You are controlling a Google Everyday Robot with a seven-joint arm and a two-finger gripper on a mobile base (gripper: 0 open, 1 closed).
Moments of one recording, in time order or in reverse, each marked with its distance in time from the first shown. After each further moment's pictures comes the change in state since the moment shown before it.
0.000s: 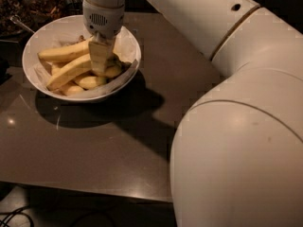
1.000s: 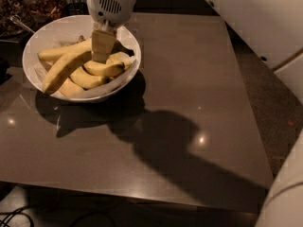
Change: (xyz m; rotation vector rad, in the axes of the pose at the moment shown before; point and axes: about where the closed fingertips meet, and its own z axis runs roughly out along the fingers) arm 0.004 0.043 -0.058 0.100 -0.158 -0.177
